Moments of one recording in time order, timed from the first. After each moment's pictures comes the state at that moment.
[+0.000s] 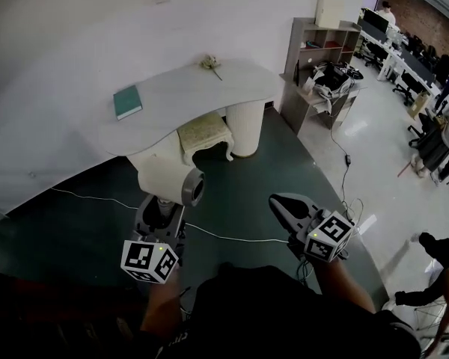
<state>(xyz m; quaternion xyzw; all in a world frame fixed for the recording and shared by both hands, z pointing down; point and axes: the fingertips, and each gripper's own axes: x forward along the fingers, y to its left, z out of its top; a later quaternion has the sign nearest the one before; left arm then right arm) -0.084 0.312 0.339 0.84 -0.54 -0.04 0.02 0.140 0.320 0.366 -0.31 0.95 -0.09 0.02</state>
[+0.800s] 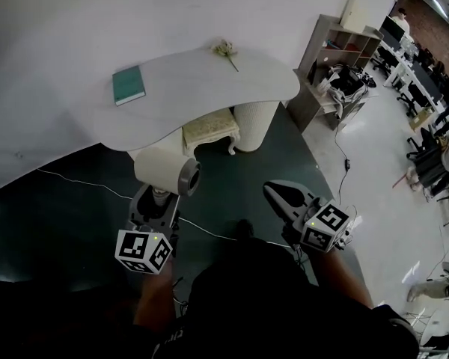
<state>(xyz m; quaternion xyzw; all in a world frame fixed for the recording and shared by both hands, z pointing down) -0.182 0.184 0.388 0.82 -0.57 -0.03 0.07 0.036 0.178 0.377 -0.28 0.95 -0.12 -0.02</state>
